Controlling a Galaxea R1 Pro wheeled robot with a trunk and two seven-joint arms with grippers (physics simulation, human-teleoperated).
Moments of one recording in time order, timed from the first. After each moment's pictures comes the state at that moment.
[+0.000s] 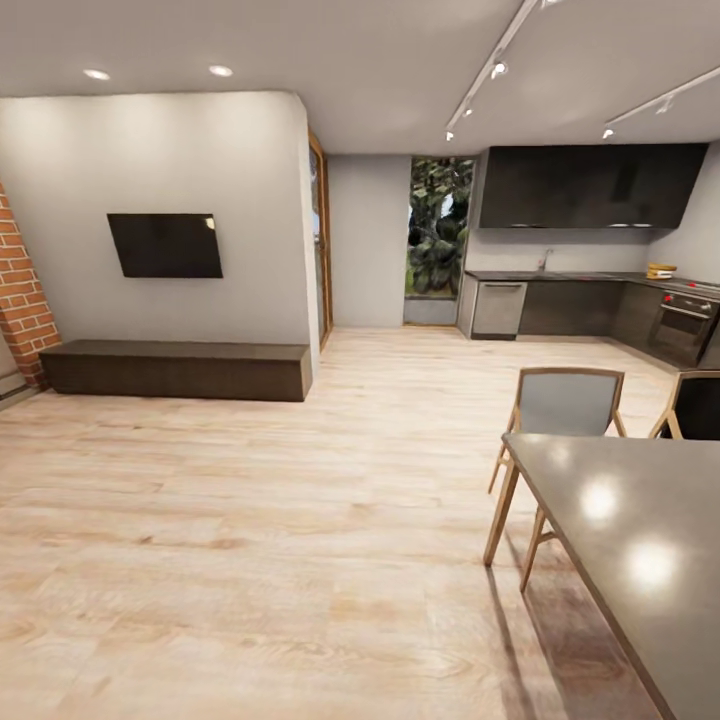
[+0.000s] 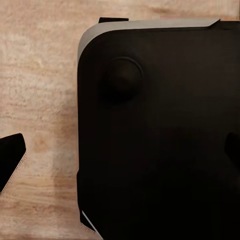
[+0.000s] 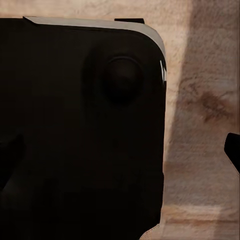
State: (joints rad) left arm 0.00 0.01 0.01 -0.04 0.02 -0.05 0.01; right arm -0.02 -0.01 0.00 0.01 -0.01 -0.09 0.00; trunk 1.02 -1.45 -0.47
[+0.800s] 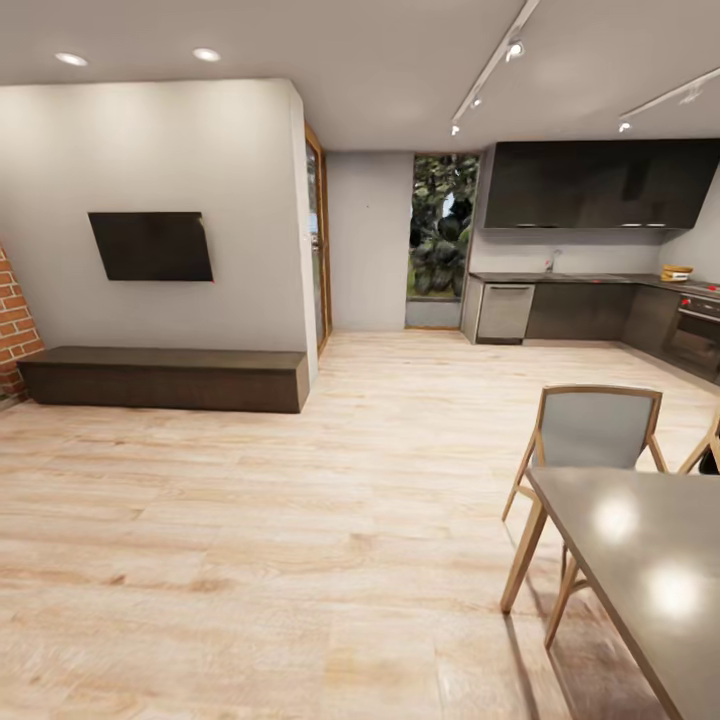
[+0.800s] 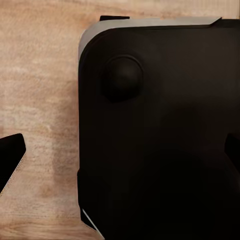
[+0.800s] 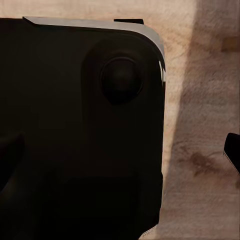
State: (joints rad) left arm 0.00 0.01 0.02 -0.04 0.02 -0.05 0.01; right arm -0.02 -0.01 0.00 0.01 -0.01 -0.09 0.00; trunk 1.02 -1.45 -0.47
